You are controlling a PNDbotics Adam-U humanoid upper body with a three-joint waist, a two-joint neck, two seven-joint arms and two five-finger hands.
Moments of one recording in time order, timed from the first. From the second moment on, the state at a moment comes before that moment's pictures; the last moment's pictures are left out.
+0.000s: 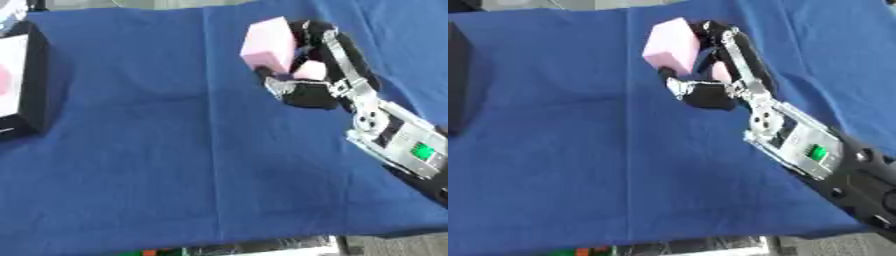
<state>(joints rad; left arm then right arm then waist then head) -0.92 0.84 -0.41 -1.99 -0.10 0.28 -0.37 -0.42 -0.77 0.48 -1.99 -0.13 0.23 -0.52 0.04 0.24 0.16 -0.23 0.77</state>
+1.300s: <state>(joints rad) -1.12 0.60 -0.63 -1.99 -0.22 0.35 -0.47 -0.42 -0.77 0.48 -1.99 -0.10 0.22 -0.51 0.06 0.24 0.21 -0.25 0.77</state>
